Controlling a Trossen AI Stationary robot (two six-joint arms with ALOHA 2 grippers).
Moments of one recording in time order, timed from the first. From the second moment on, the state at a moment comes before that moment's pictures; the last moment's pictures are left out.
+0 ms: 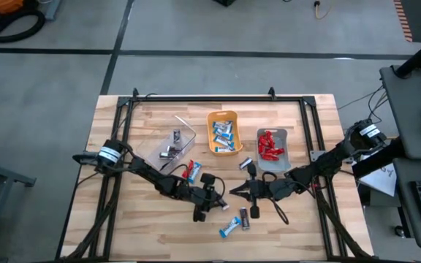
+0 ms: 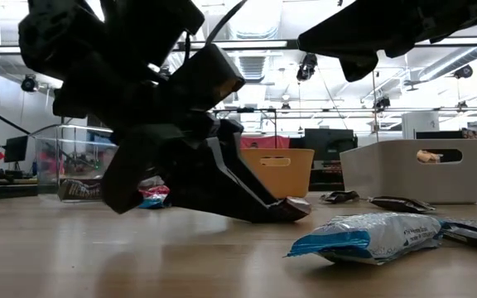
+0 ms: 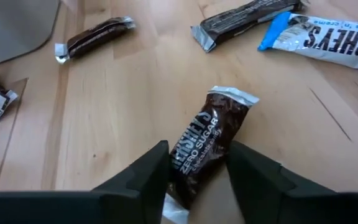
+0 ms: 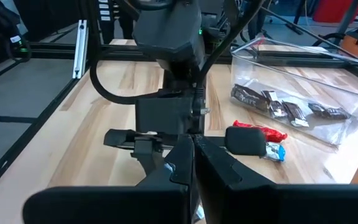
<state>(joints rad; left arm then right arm) -0.35 2.05 0.91 0.50 -0.22 0.09 0.48 1.52 0.62 0.63 0.44 0.11</state>
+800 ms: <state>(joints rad) -0.34 1.74 0.90 0.24 -0.24 0.08 0.48 1.52 0.62 0.63 0.44 0.11</state>
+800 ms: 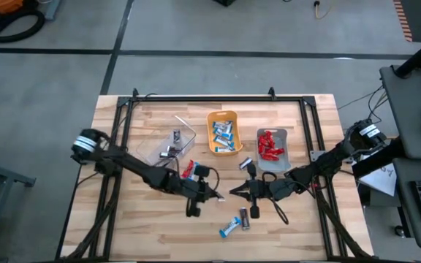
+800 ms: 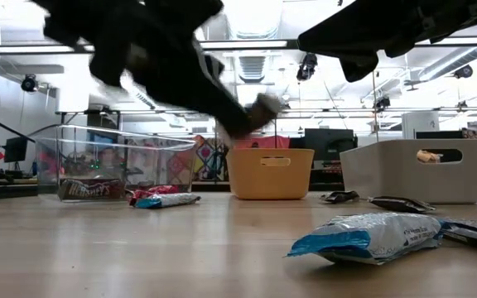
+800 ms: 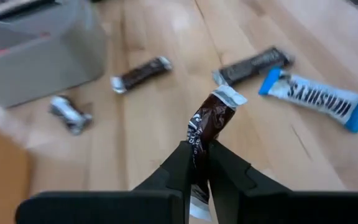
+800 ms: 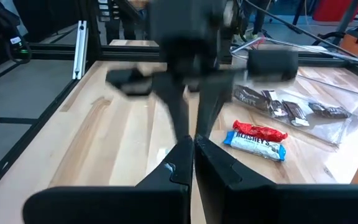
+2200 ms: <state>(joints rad) -0.21 1.26 0.85 -0.98 -0.71 -0.96 0.48 1.52 0.62 0.63 0.44 0.21</state>
